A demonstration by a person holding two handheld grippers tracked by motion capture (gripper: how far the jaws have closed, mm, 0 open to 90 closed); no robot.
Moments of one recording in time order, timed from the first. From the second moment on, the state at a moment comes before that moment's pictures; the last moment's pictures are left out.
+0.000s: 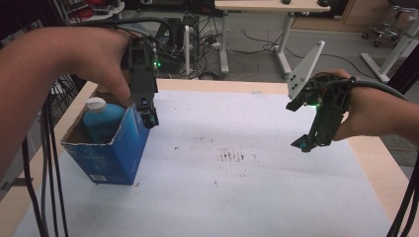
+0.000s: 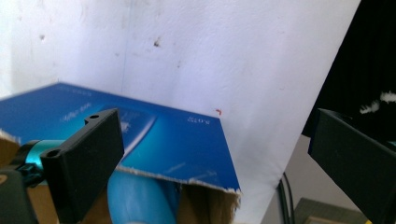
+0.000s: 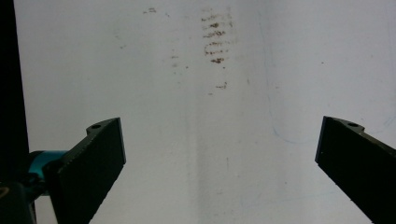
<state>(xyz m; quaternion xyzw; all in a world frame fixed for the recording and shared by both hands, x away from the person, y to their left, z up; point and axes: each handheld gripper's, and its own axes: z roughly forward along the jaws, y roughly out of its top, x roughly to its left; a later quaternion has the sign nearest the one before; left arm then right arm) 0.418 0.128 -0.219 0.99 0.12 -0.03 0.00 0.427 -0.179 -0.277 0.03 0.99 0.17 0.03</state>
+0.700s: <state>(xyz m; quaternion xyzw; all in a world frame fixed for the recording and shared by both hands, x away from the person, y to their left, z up) 0.421 0.102 -0.243 1.00 0.07 -0.03 0.00 0.443 -0.181 -0.282 0.02 0.99 0.12 0.02</state>
